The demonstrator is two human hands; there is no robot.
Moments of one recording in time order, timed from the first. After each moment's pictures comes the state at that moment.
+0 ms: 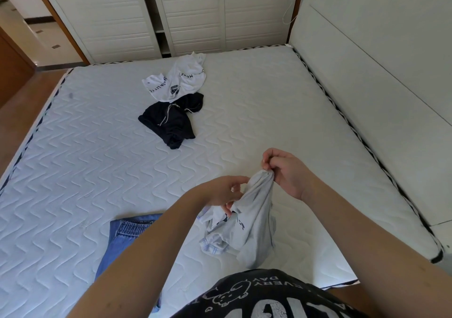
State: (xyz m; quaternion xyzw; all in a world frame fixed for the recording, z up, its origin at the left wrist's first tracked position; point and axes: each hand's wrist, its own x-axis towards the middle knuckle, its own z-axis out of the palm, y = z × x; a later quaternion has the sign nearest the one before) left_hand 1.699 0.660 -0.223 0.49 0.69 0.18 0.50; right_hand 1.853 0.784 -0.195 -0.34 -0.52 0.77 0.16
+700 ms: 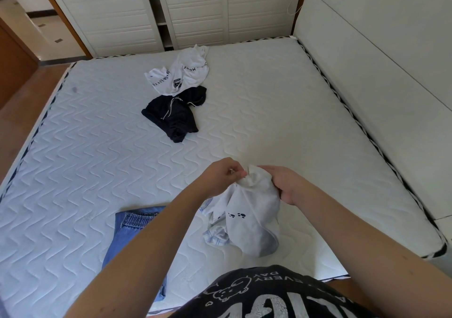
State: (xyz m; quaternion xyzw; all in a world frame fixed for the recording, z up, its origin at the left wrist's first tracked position) left_hand 1.694 0.651 -0.224 0.49 0.75 0.28 0.34; right_hand 1.850 0.767 -0.235 -0.48 -0.47 0.74 0.03
